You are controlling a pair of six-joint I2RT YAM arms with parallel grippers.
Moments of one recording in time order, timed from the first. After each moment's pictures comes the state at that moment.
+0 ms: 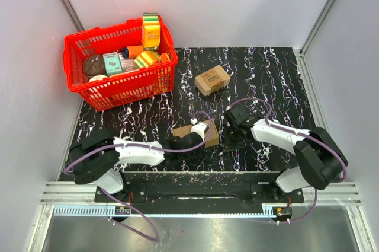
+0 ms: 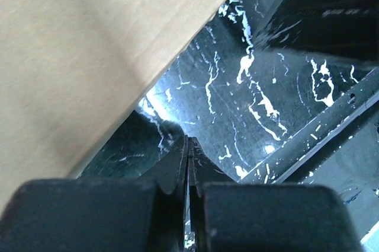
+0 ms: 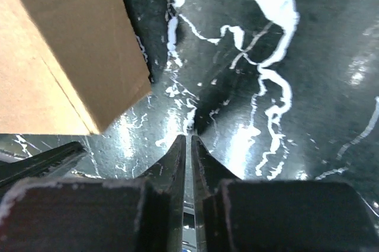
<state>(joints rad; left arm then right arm) -1.15 1.55 0.67 0.10 -0.14 -0.70 0.64 1.47 0.72 -0.47 -0.14 0.65</state>
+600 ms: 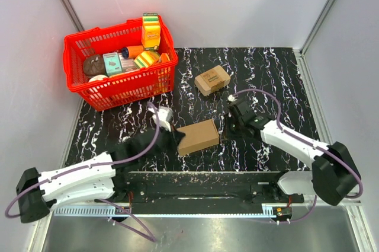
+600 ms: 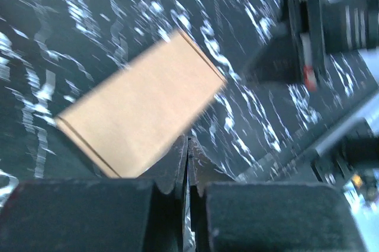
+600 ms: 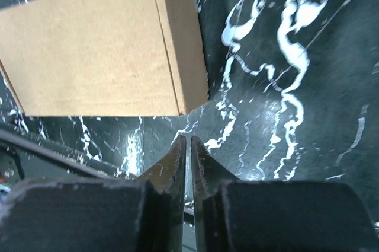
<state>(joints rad) -1.12 0.86 0.52 -0.09 -0.34 -0.62 0.64 1.28 0.79 -0.48 -0.06 0.62</state>
